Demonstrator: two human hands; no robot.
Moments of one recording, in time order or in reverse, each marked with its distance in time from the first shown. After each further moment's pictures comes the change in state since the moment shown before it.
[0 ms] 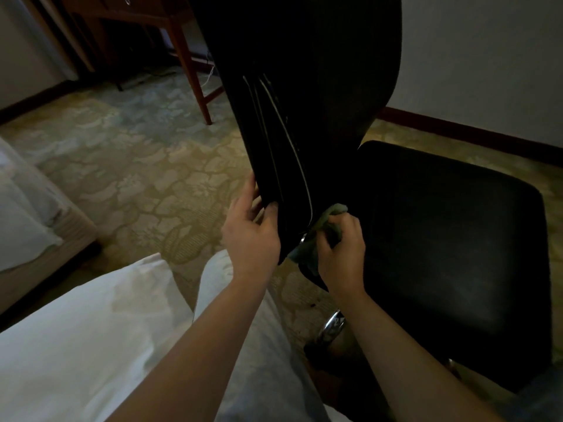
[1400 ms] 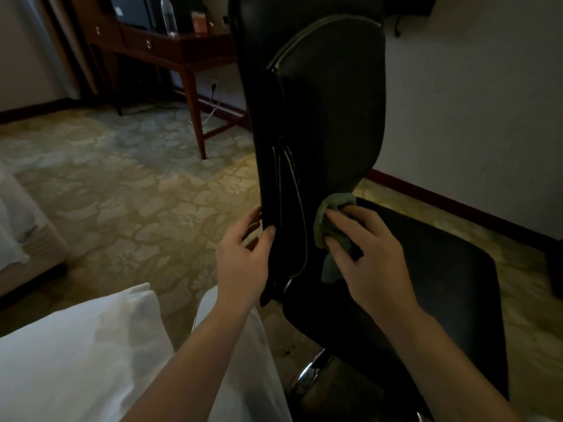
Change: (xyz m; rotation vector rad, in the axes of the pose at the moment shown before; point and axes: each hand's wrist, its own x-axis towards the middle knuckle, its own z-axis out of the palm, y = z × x) left_hand 0.014 0.036 -0.020 -0.102 -0.048 0.008; right_hand 0.037 -0.118 -0.084 -0.279 -0.150 -0.485
